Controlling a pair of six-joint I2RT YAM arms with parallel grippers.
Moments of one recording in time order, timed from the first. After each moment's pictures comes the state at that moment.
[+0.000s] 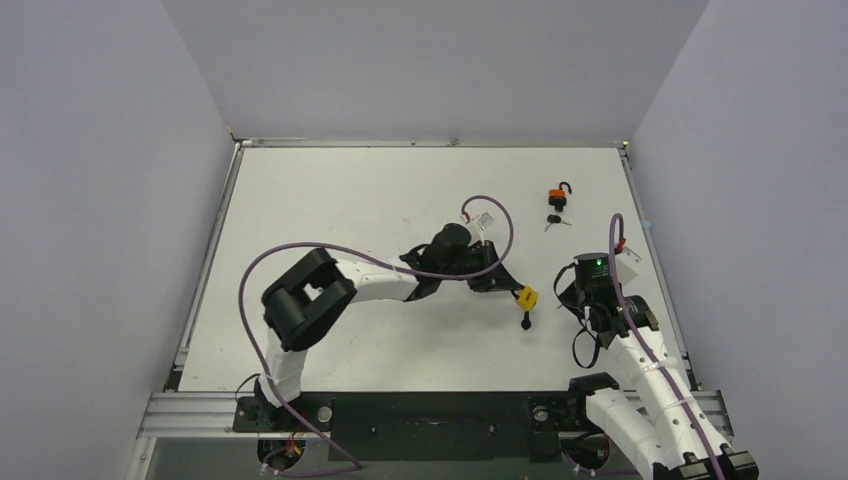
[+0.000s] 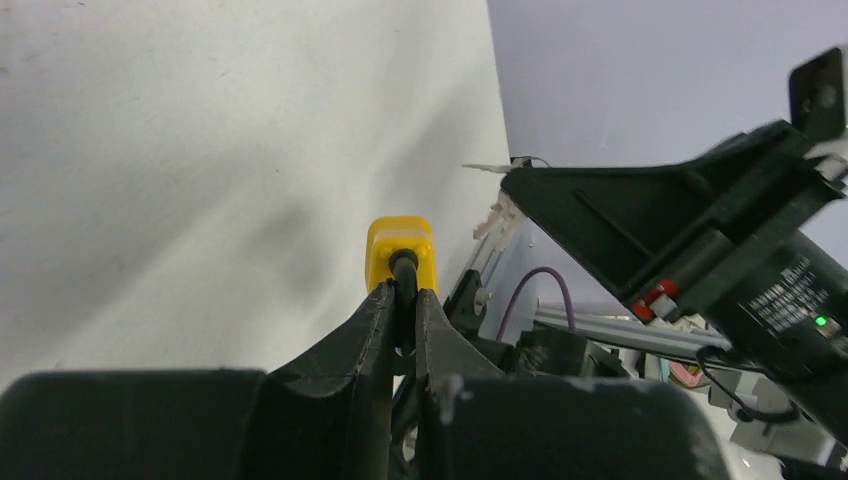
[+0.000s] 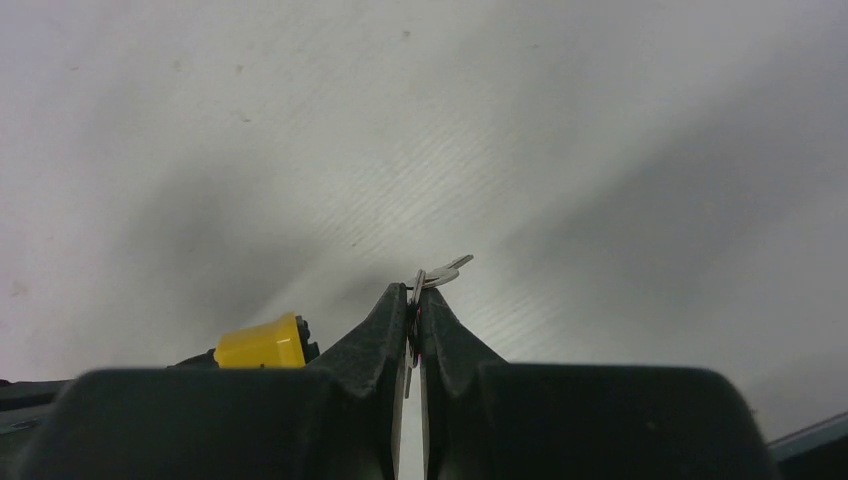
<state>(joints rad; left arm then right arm) -0.92 1.91 1.15 0.39 0.40 -1.08 0.22 0.79 0.64 -0.76 0.32 0.82</state>
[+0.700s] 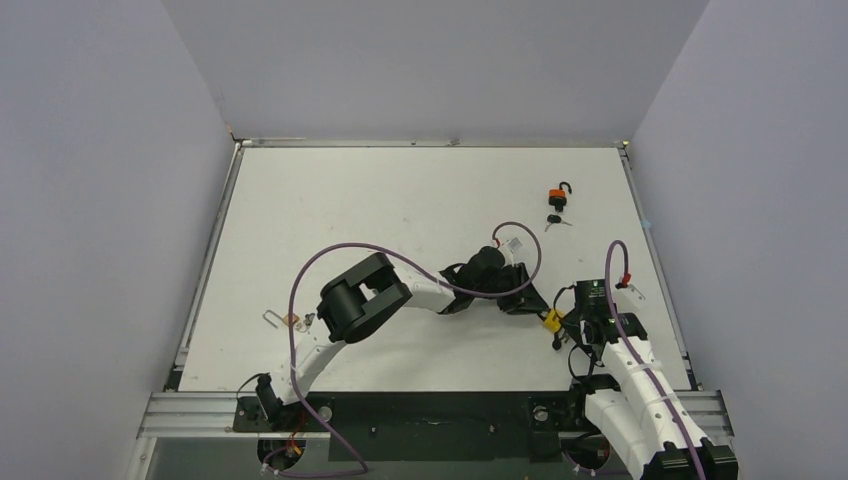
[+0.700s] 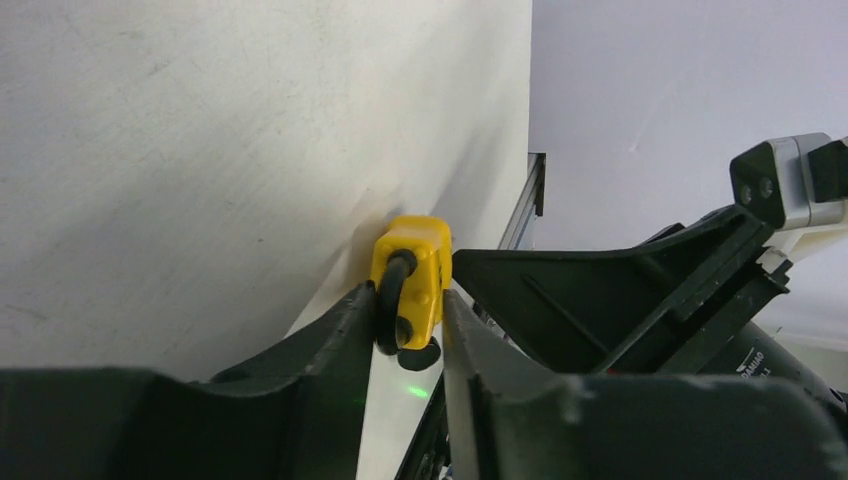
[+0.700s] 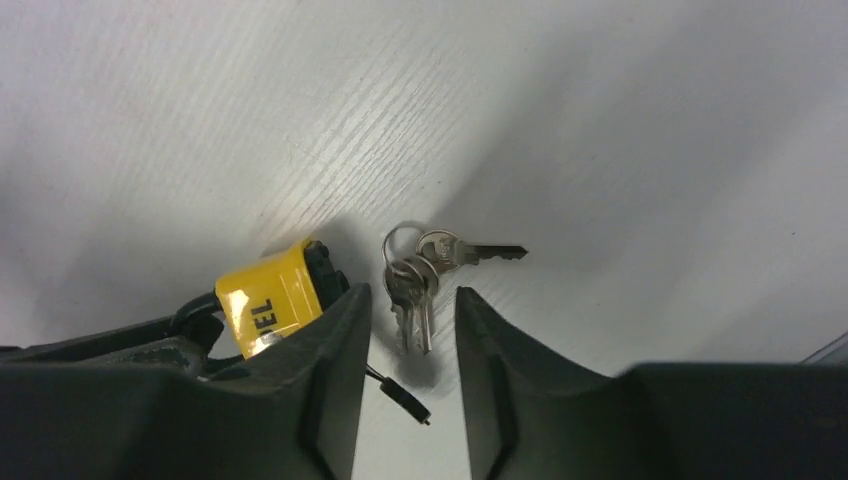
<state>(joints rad) -1.04 2.32 1.41 0.51 0.39 -1.25 0.08 0.77 0.40 -0.77 0.34 0.93</state>
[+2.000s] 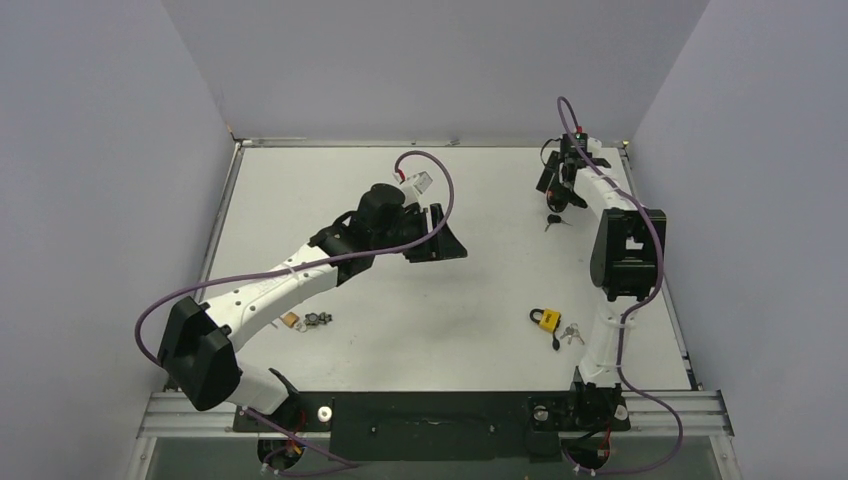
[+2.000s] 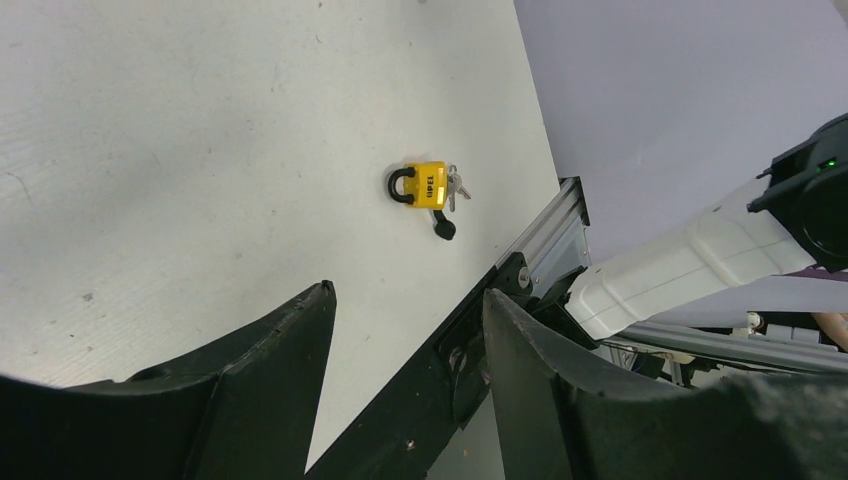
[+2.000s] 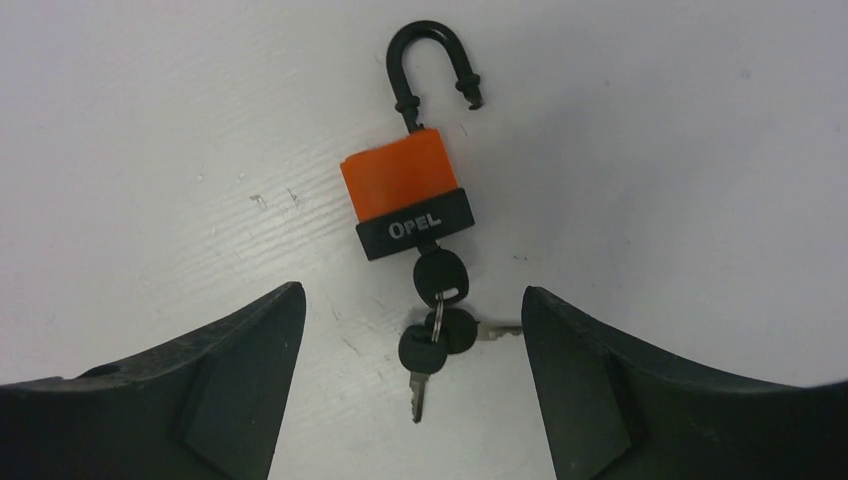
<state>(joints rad) -0.77 1.44 1.17 -0.21 0.31 -0.82 0.01 2.08 1.64 -0.51 0.25 0.39</state>
